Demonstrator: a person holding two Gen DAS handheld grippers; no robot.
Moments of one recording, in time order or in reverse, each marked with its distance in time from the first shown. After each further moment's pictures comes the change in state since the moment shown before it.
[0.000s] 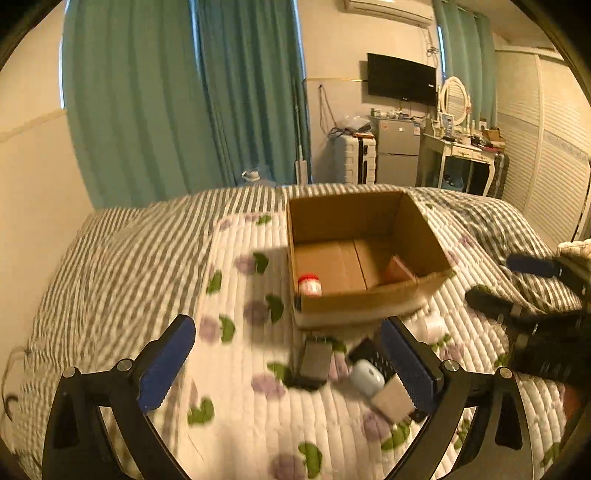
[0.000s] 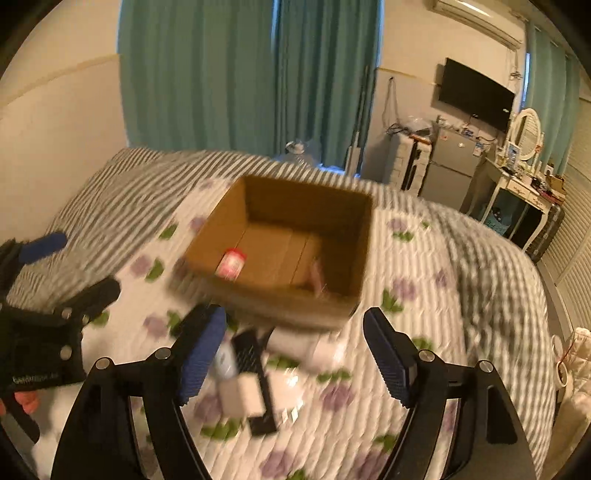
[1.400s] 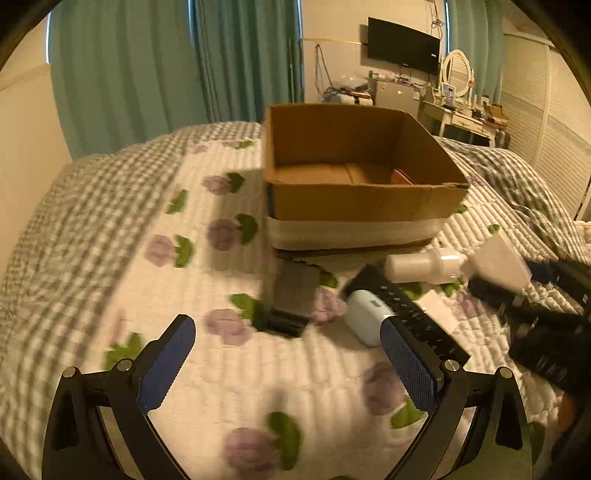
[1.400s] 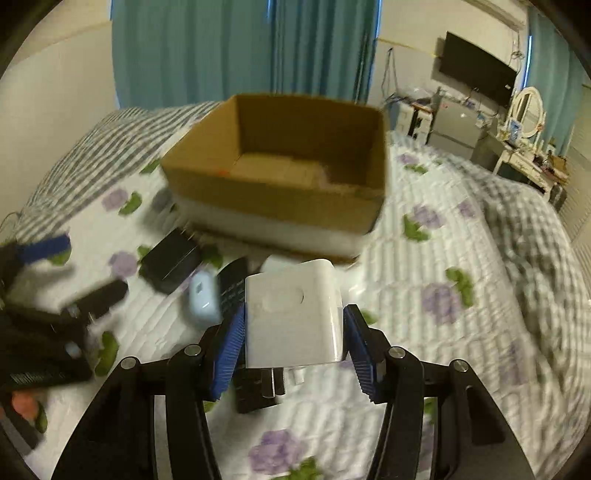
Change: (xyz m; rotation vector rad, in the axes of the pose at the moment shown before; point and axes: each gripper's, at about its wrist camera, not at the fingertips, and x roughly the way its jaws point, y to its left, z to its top) left arm 0.074 -0.022 -0.067 -0.022 0.148 -0.053; right arm 0.061 -0.006 -0.068 0.016 0.076 -0.029
